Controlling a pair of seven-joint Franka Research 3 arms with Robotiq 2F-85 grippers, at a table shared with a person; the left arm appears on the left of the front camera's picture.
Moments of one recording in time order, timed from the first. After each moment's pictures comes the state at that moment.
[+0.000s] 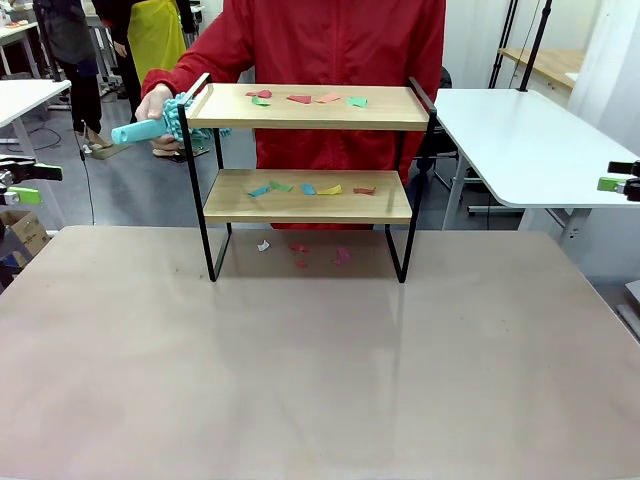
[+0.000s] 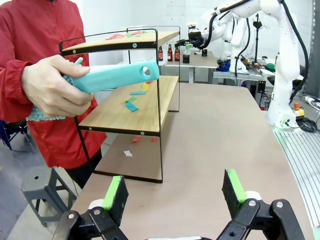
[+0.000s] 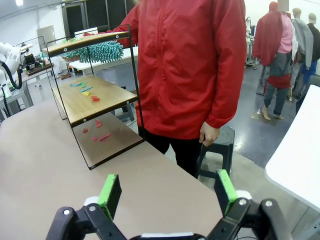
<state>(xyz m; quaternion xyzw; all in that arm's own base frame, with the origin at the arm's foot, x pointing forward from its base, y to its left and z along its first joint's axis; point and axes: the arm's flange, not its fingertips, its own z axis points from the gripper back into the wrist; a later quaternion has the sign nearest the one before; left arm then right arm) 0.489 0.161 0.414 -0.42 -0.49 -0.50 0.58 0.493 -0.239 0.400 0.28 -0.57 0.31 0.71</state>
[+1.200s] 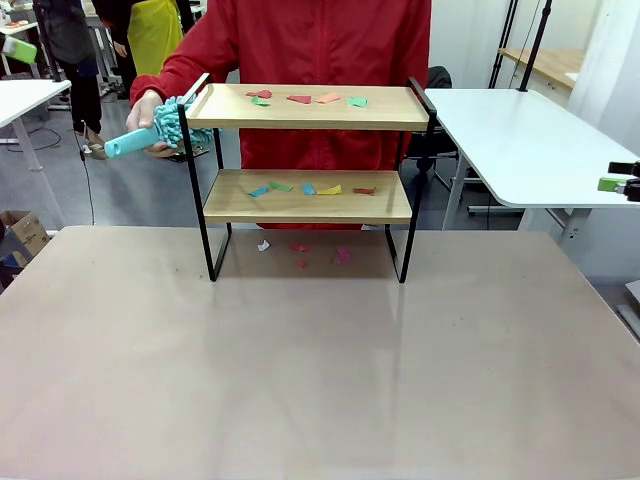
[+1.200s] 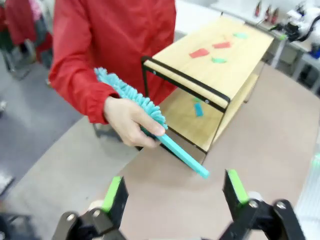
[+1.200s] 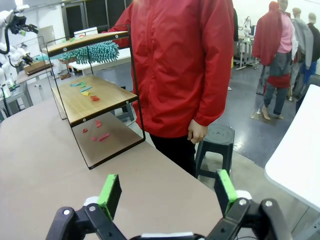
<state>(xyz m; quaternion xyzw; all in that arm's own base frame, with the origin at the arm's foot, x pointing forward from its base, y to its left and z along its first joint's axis) 0.455 0.076 0.669 -0.20 -0.42 -0.36 0.81 0.493 -0.240 0.399 0.28 -0.57 0.31 0.71</state>
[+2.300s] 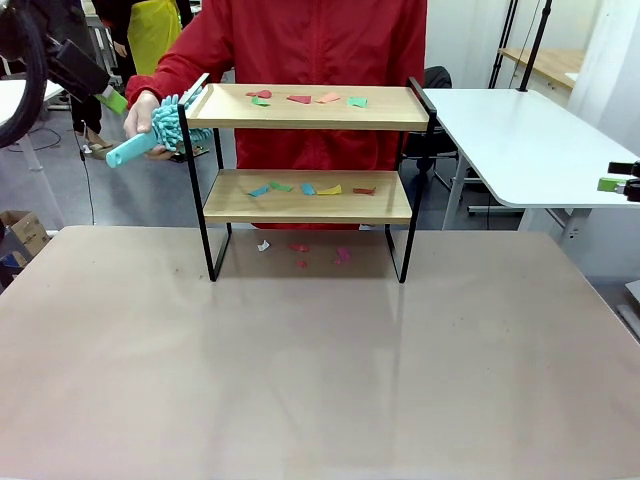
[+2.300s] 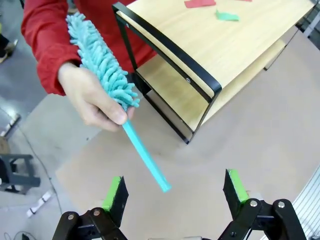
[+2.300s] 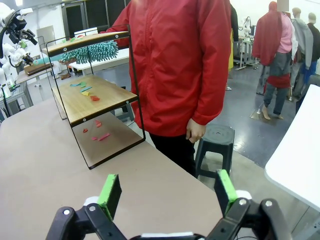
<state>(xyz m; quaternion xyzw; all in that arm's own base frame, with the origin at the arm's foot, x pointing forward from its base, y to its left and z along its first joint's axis) 0.452 -0.048 0.640 -0.11 -0.31 -0.32 0.89 0.493 -0.240 0.399 0.28 -0.57 0.31 0.71</state>
